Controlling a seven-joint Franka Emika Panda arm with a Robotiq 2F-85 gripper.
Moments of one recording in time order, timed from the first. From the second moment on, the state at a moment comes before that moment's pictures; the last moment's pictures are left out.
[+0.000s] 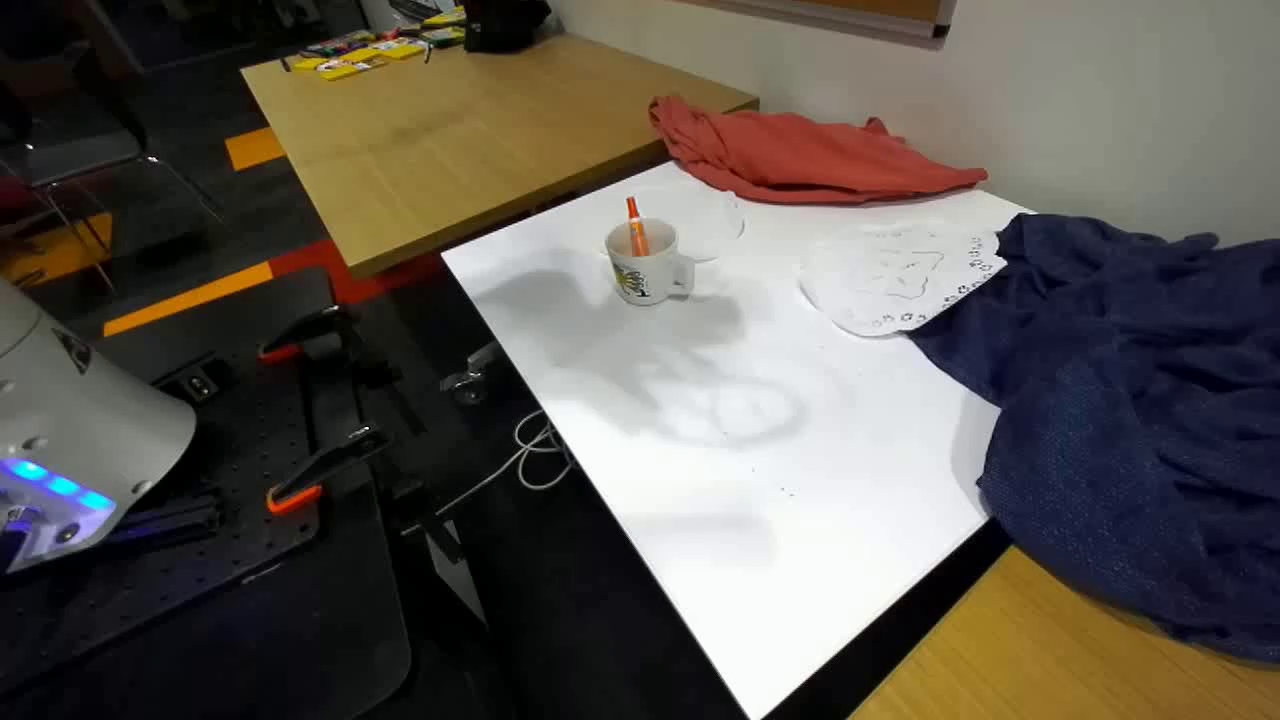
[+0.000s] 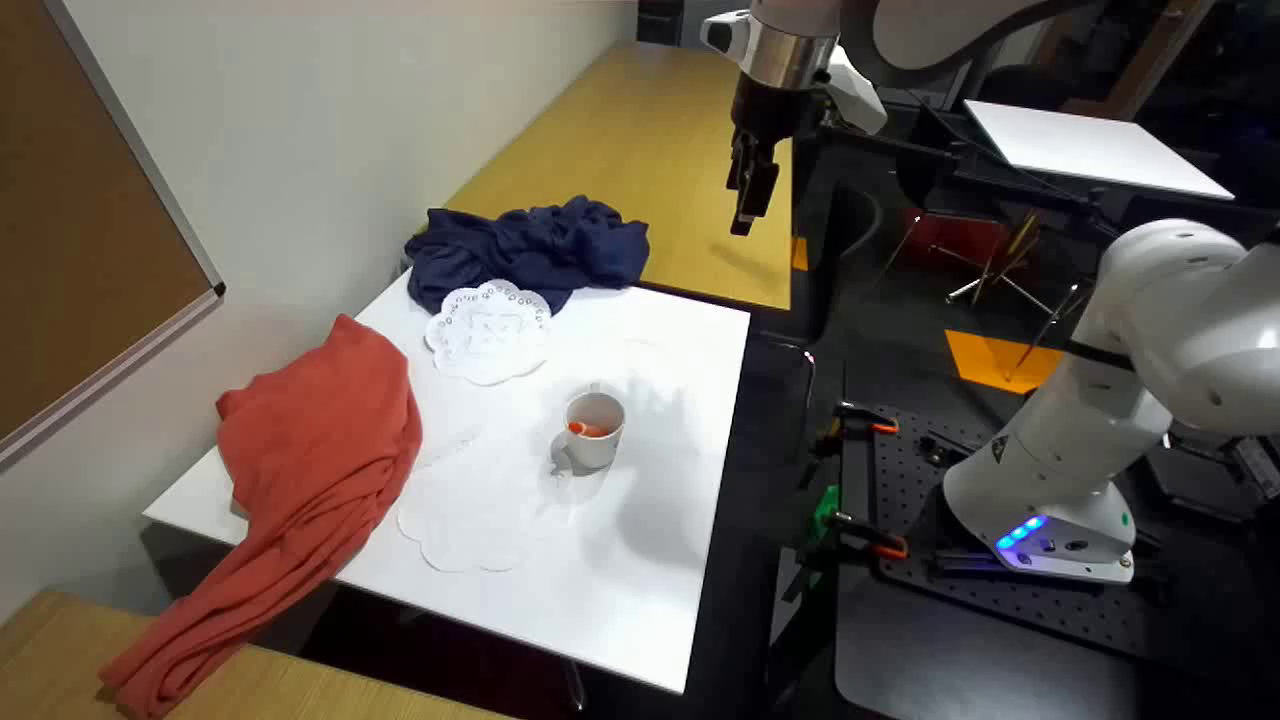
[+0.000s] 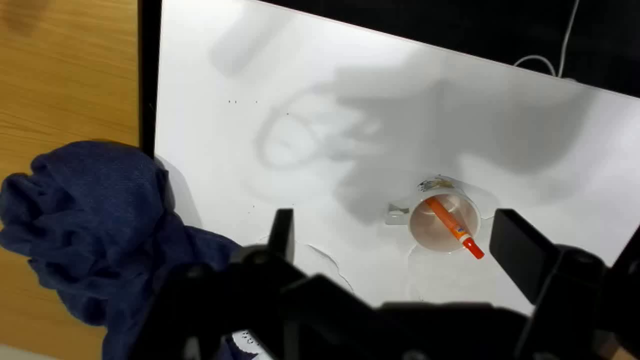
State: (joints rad) arm -0.07 -0.38 -0.10 -2.44 -0.18 2.17 -0.35
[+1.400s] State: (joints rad) arm 0.02 -0.26 -0.19 -2.44 0.05 2.36 -0.80
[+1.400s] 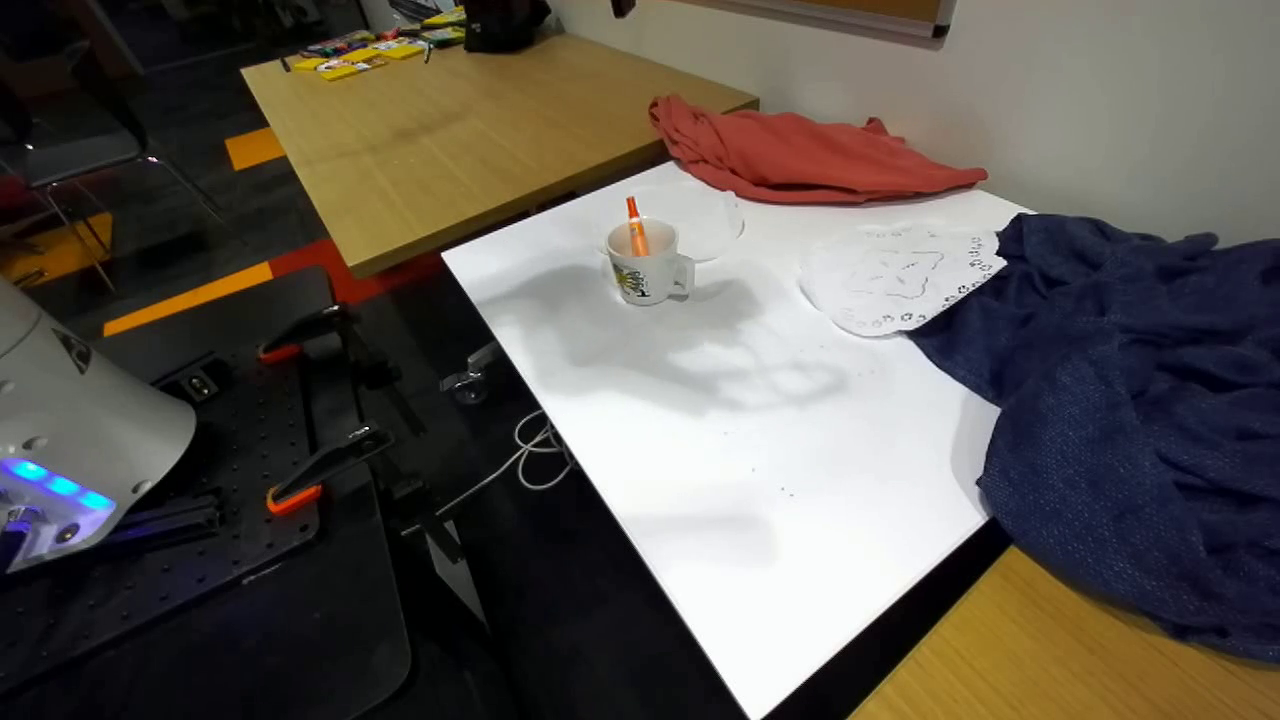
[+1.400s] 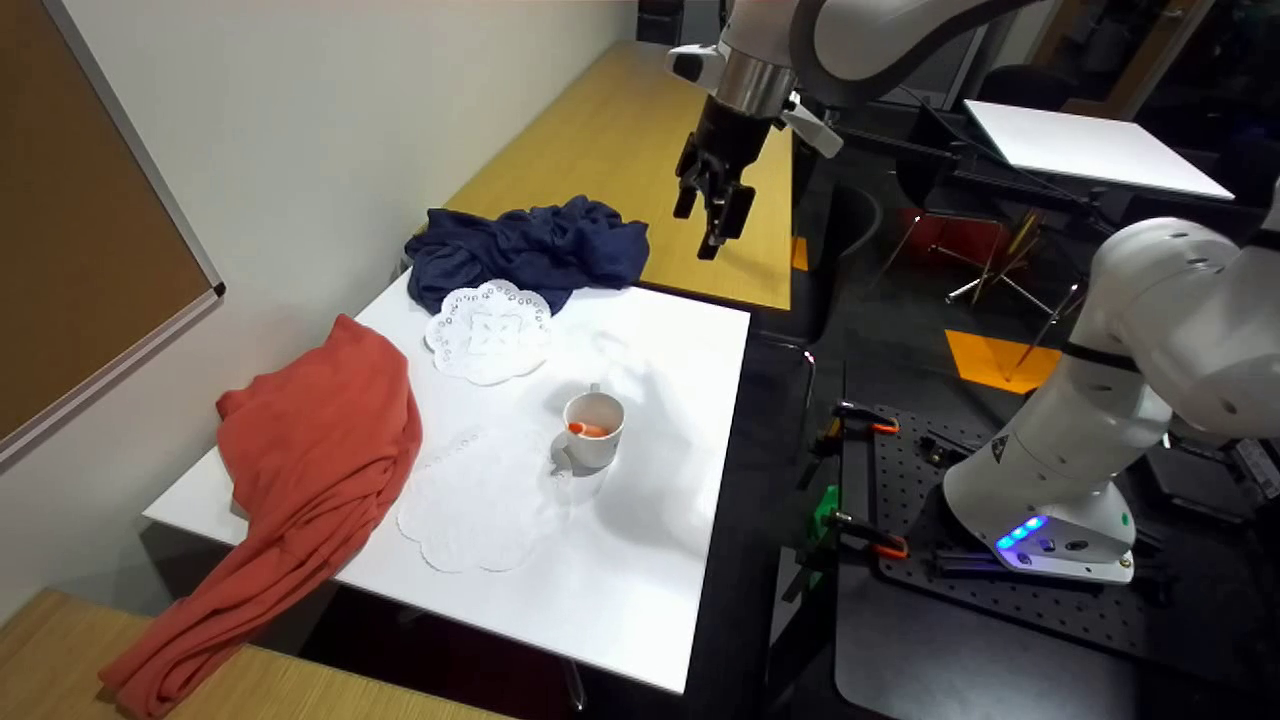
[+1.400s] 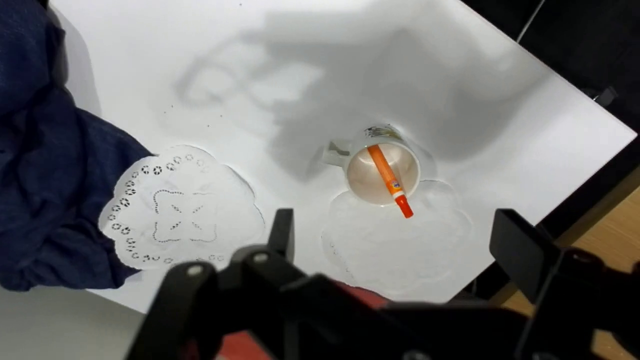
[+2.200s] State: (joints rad) arm 0.08 -0.07 -0.11 -2.41 0.34 2.49 -1.17
